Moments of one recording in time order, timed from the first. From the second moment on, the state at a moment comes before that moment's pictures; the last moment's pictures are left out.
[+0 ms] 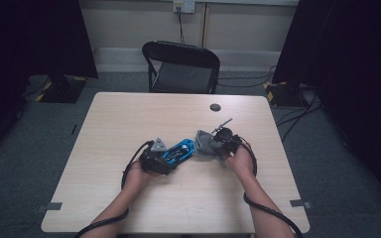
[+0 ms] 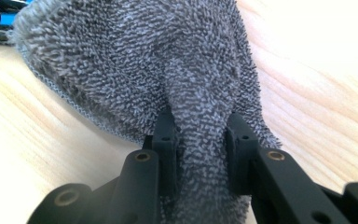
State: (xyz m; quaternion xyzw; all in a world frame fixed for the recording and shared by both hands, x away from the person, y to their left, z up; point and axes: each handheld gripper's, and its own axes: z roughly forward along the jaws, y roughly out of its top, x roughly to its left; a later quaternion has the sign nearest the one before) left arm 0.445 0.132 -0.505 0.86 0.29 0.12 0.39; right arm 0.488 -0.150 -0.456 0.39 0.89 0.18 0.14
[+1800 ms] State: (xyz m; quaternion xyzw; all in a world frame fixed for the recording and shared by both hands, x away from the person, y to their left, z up) left arm 0.448 0.132 -0.448 0.84 0.31 0.10 0.43; right arm 0.465 -0.198 -0.447 0.39 0.87 0.27 0.16
